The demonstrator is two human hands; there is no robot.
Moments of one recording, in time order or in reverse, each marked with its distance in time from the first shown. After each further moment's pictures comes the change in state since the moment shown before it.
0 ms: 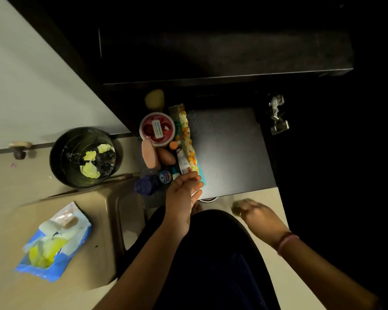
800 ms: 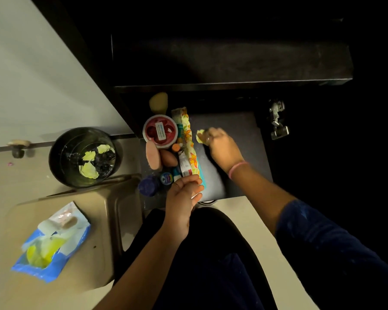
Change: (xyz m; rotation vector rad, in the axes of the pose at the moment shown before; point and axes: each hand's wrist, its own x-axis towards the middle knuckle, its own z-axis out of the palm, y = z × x) left_hand -0.002 0.002 -0.003 0.039 -0.005 0.021; right_hand 0.173 0.000 -0.078 0.157 0.322 0.205
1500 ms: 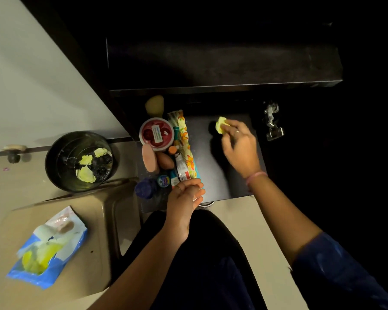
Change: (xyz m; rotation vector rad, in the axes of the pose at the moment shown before) left_hand -0.003 -0.006 0.003 0.065 -0.024 -0.015; right_hand -0.034 0.011 -0.035 0.317 0.444 0.138
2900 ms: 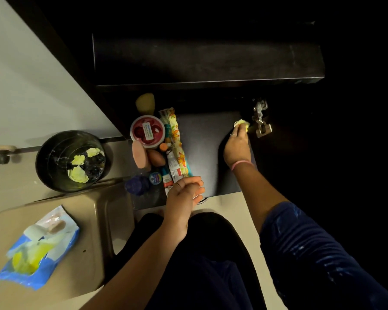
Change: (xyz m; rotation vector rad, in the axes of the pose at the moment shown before) left_hand -0.007 -0.003 0.013 0.046 -0.048 0.027; right_hand 0.011 0.054 0.027 -0.395 -0.212 0.416
